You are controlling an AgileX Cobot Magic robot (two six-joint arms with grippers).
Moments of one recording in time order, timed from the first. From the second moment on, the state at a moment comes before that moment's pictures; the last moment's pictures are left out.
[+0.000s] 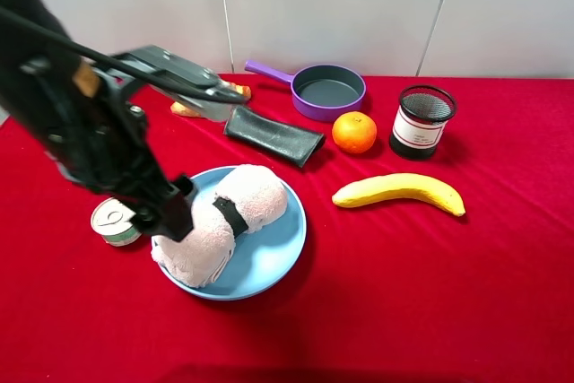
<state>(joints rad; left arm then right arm) -0.75 1.37 -0.92 0.06 0.91 -0.10 0.16 -0.01 -0.50 0.01 1.03 0.02</state>
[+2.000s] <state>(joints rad) -0.36 0.34 -0.50 0.06 1.05 -0.07 0.16 -0.01 -0.50 0.01 1.03 0.02</state>
